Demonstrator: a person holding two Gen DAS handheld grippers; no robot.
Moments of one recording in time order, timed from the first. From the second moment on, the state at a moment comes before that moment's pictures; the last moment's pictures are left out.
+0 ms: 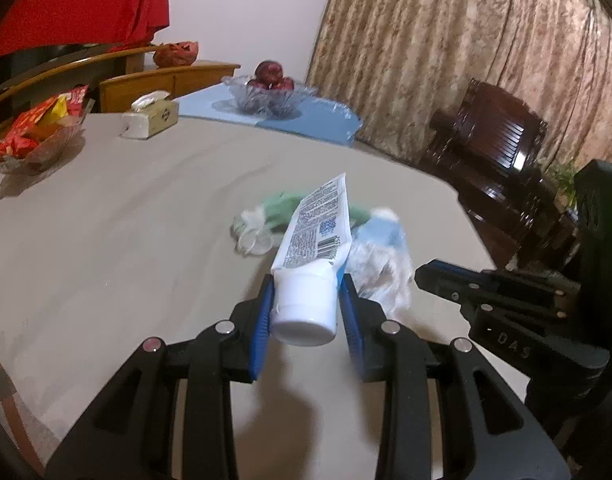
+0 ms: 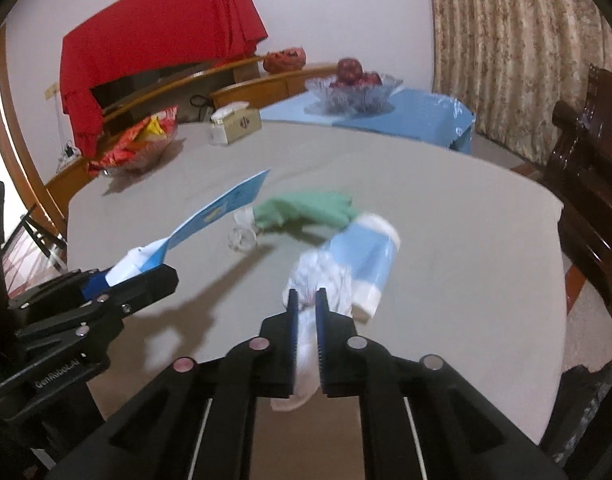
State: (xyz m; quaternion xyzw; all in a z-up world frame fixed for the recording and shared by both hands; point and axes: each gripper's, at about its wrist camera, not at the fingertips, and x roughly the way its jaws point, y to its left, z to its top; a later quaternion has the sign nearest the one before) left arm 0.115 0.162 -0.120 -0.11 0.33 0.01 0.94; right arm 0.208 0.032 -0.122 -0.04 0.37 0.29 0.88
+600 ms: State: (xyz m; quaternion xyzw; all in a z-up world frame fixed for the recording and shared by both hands) left arm 0.117 0.174 -0.134 -0.11 0.34 0.02 0.93; right arm 0.222 0.046 -0.162 -0.06 0.41 0.27 0.87
